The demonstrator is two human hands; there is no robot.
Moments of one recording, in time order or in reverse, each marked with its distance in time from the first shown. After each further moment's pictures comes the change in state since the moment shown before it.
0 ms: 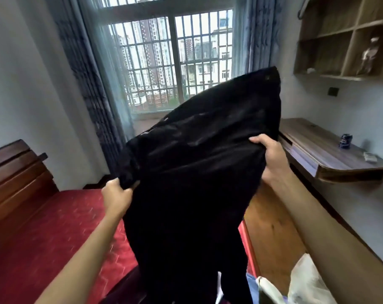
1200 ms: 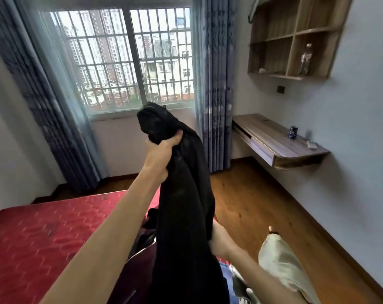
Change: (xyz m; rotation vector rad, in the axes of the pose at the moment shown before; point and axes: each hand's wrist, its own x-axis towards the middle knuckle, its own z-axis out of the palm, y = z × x) left_hand -0.049 0.196 0.050 -0.993 -0.570 -0.243; right_hand -0.103 0.149 -0.087 -1.390 -0.189 0.106
